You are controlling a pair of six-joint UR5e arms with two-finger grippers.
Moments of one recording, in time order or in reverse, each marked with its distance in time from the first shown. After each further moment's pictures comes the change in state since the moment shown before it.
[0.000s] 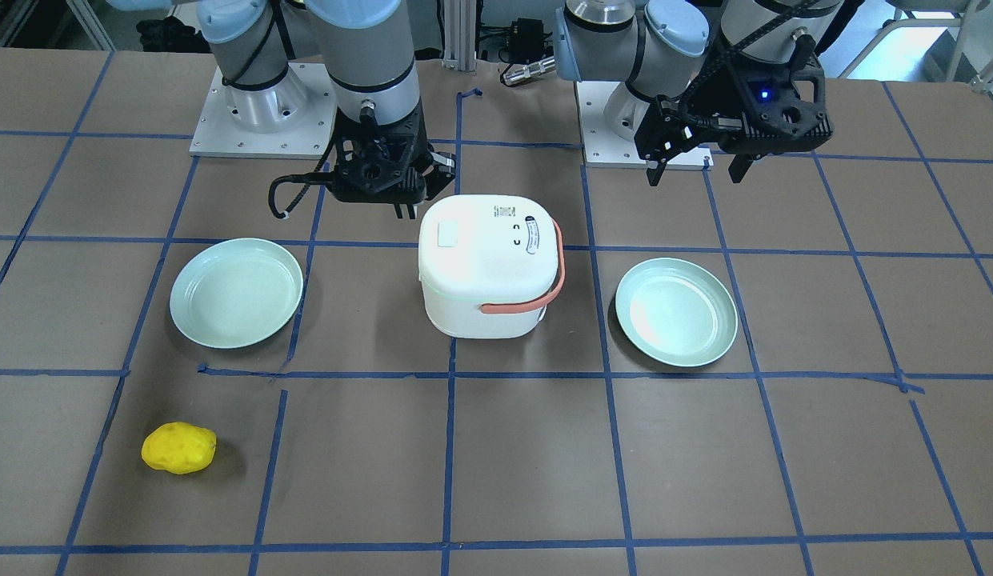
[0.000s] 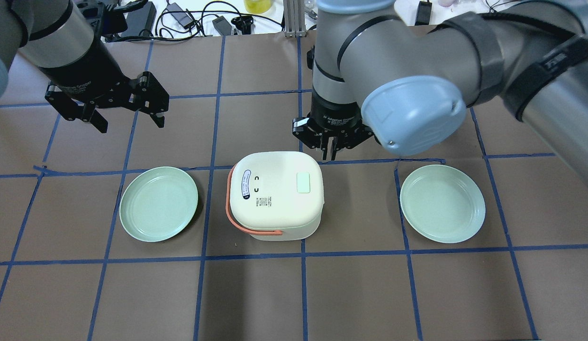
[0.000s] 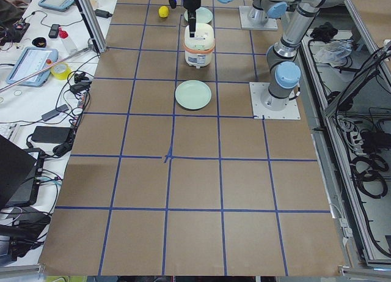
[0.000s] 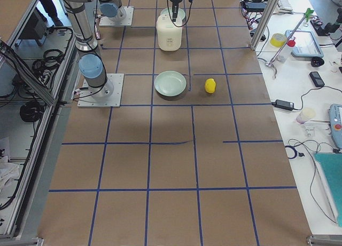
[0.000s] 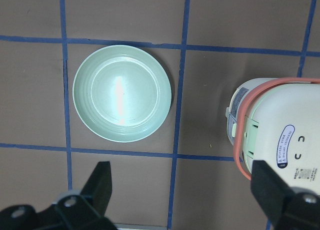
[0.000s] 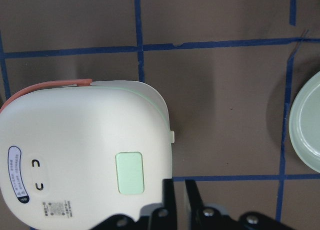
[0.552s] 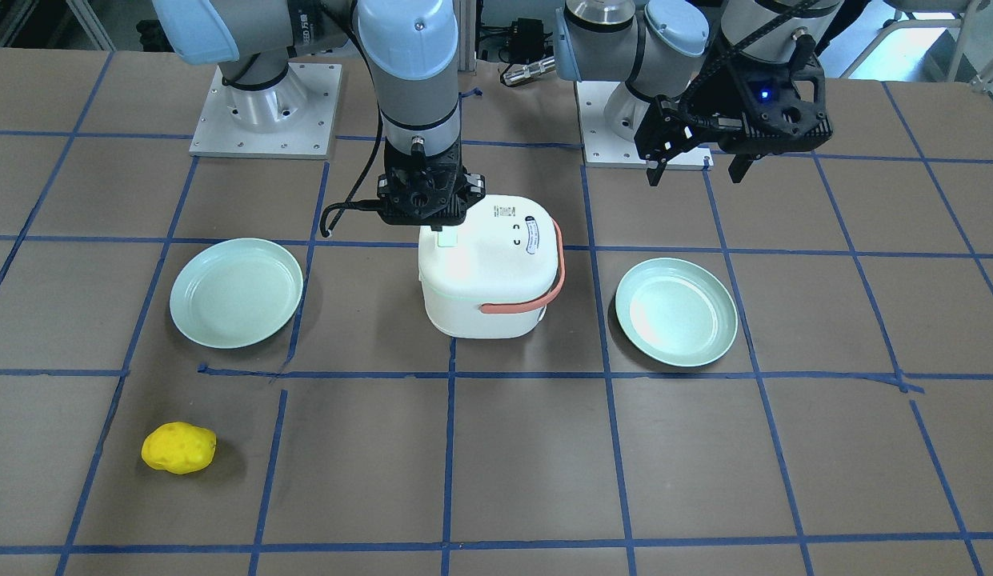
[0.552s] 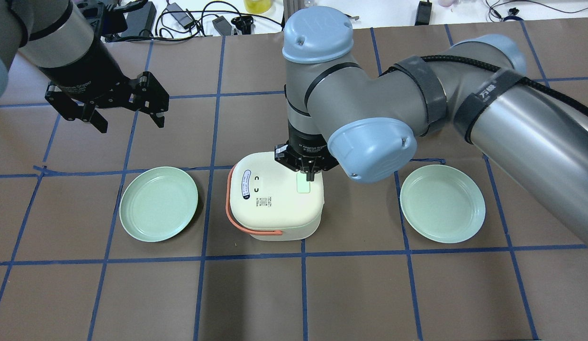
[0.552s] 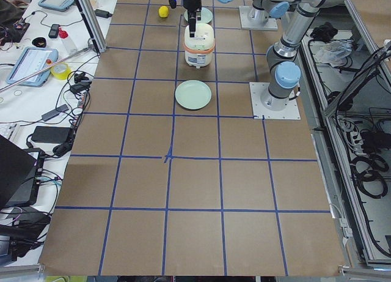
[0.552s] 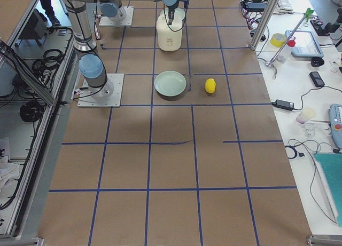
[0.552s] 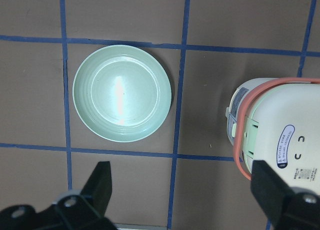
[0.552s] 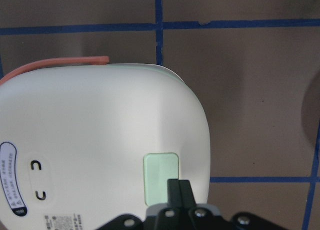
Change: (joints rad) left arm 0.000 0.000 0.000 0.000 0.000 0.000; right arm 0.057 0.054 0.045 -0.075 0.003 0.032
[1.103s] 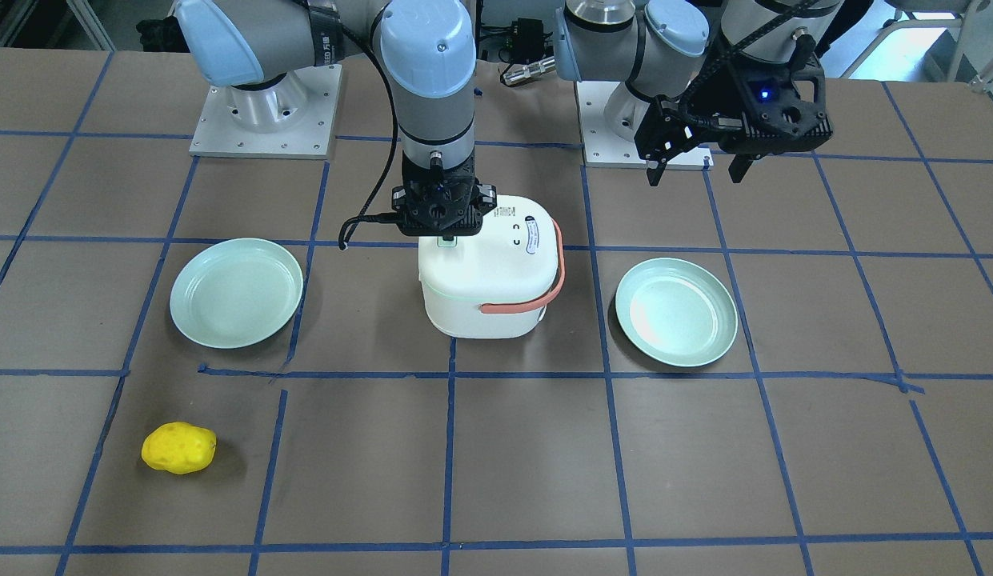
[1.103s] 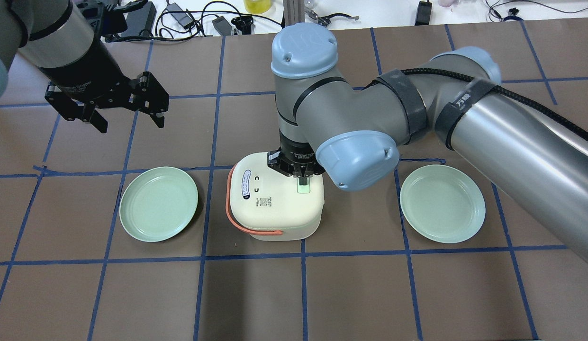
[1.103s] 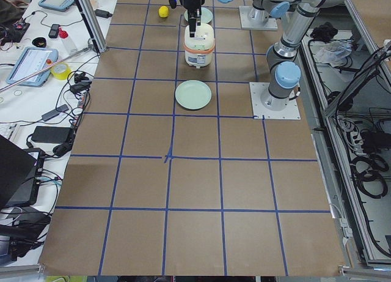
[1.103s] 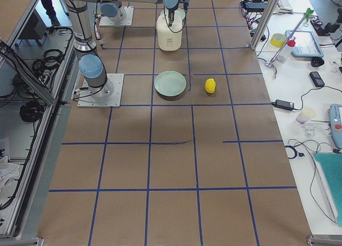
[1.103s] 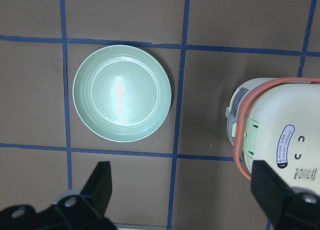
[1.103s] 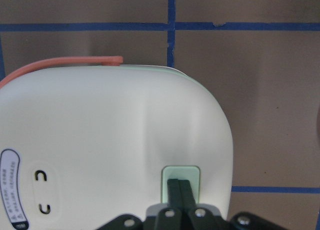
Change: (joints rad) left arm 0.000 0.000 0.000 0.000 0.000 0.000; right arm 0.019 0.027 0.022 -0.055 -0.007 -0.002
